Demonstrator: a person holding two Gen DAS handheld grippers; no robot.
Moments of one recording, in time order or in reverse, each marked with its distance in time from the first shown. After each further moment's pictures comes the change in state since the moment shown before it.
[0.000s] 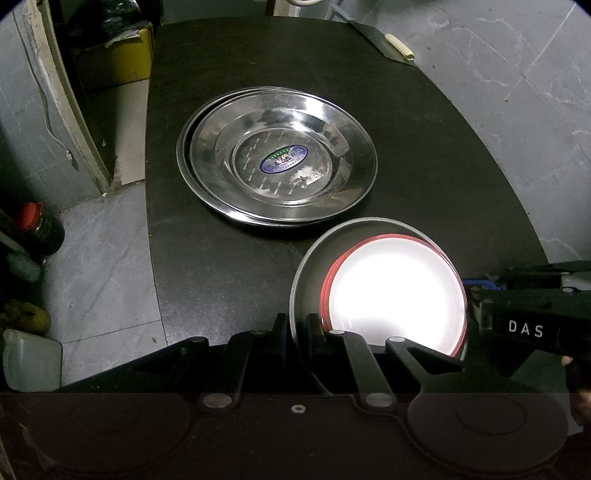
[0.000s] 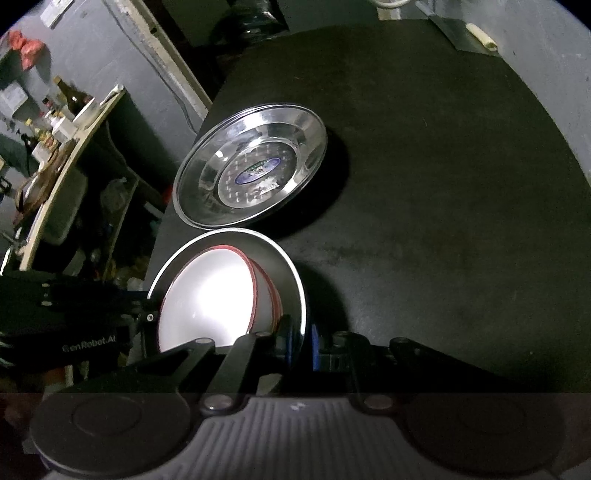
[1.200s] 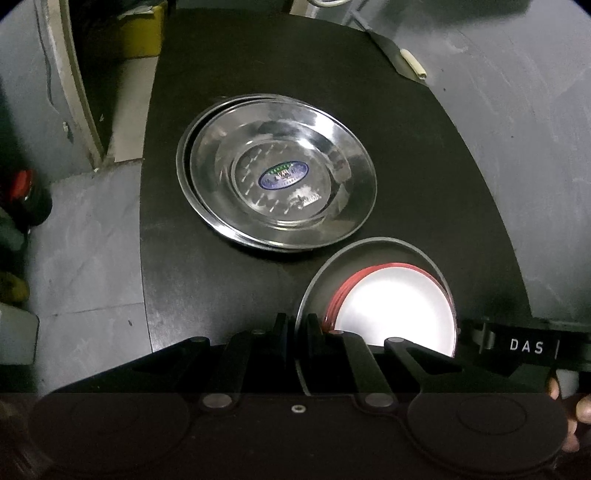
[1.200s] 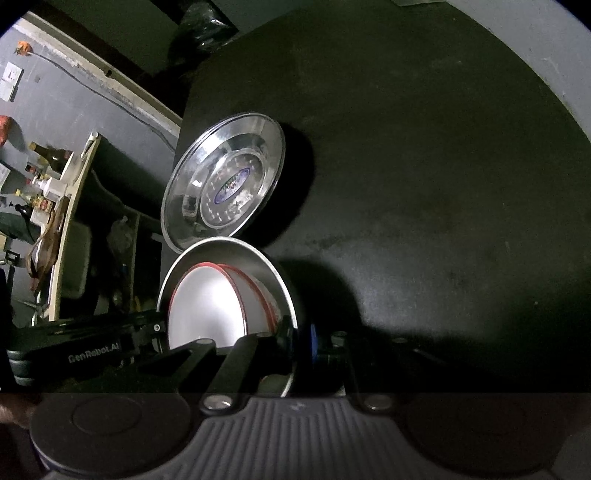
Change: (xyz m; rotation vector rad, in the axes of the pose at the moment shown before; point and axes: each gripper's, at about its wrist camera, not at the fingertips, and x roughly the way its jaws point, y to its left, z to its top) left arm 0.000 0.008 0.022 -0.126 0.019 -0.067; right arm -0.001 -0.027 0.007 0.236 0.032 0.072
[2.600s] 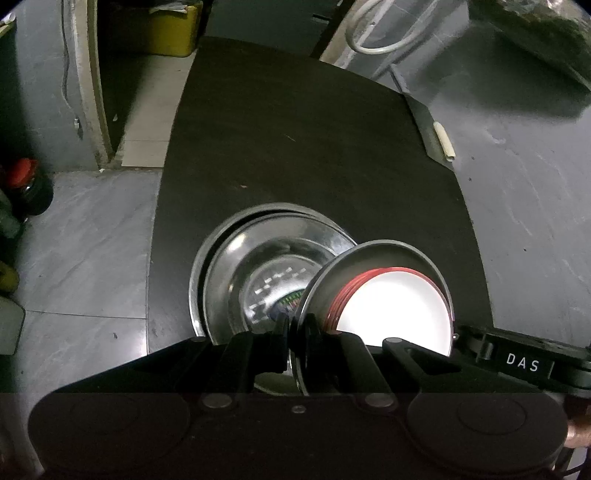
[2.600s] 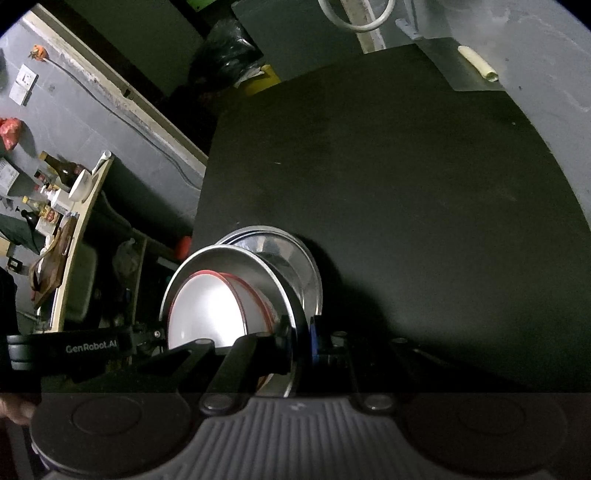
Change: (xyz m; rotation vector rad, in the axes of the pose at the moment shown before) left arm -0.004 0.024 0.100 -0.159 -0.057 -0.030; right arm 0.002 0.033 0.103 -0.104 -0.065 0.002
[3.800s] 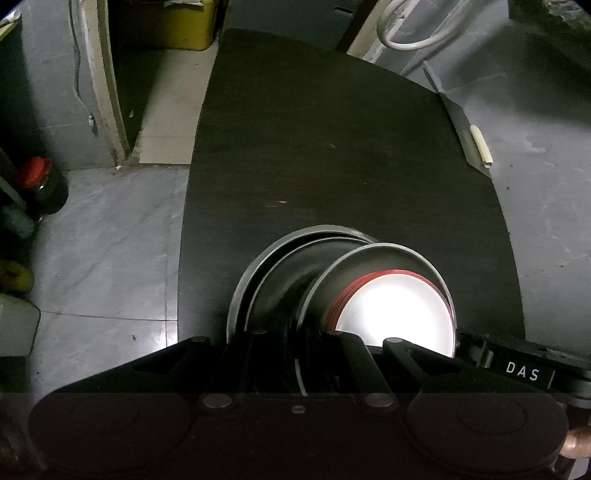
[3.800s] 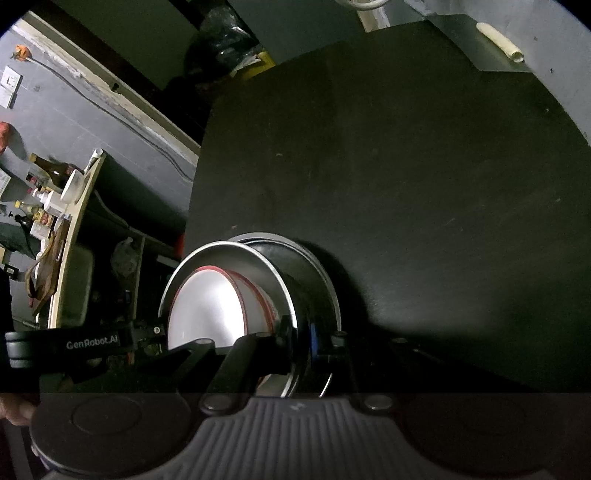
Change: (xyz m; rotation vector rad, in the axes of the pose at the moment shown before) left arm 0.027 0.023 0.027 -0.015 0.024 0.066; right arm 0.044 0.003 0.012 0.035 0.045 0.009
